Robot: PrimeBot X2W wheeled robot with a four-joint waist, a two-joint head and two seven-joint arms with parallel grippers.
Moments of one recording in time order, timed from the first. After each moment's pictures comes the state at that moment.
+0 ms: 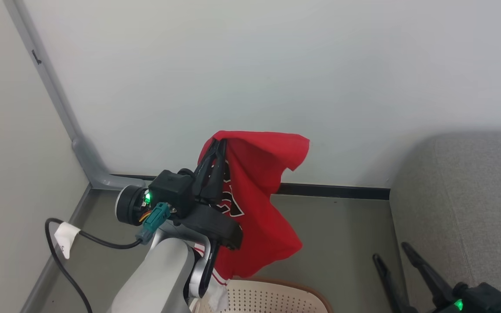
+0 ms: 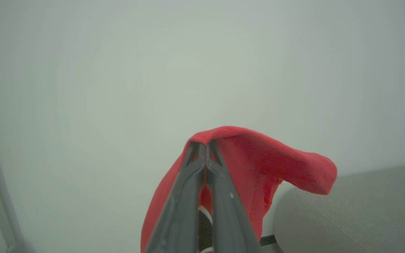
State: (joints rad) left arm -0.59 0.04 -0.53 0.43 -0.48 0.12 -0.25; right arm -0.03 -0.33 0.34 0.08 0.42 0.12 -0.26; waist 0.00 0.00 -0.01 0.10
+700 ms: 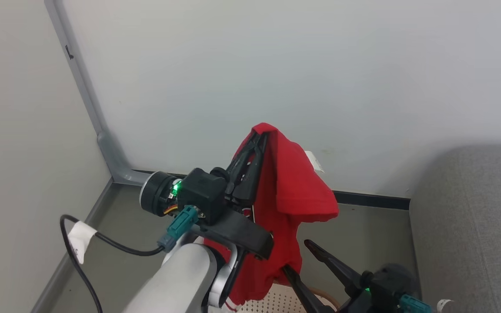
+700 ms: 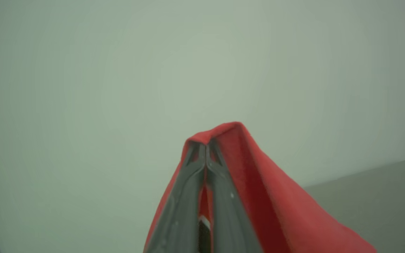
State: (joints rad) left arm -0.58 0.04 -0.59 0.18 -0.43 0.12 -0.14; right arm -0.24 -0.24 0.69 0.13 0.42 0.12 -0.22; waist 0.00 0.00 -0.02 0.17
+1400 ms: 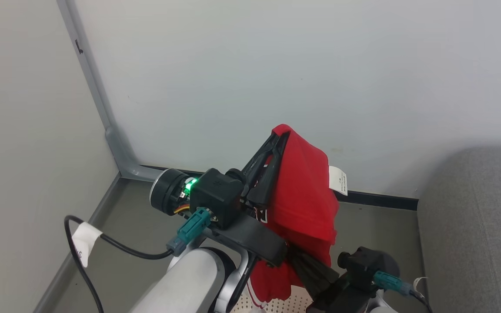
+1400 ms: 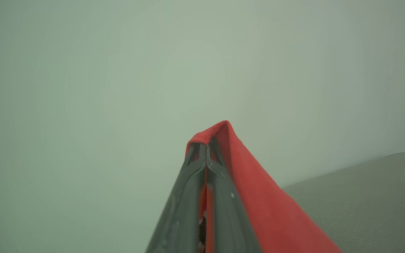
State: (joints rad) left arm -0.56 0.04 -0.63 0.07 -0.41 0.12 -0.05; right arm -0.40 -0.18 0.76 0.37 0.48 0.12 -0.22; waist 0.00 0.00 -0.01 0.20
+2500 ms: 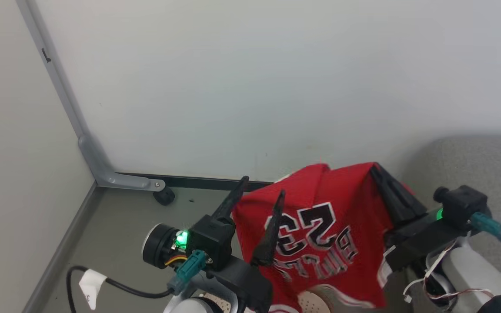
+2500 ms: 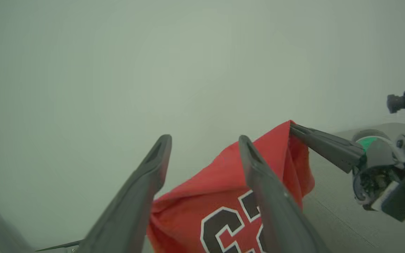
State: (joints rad) left arm -0.36 0.05 -0.57 0.02 -0.33 0.12 0.04; right arm -0.49 -0.33 0.54 0.36 0.53 0.11 -0.25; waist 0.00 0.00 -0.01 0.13
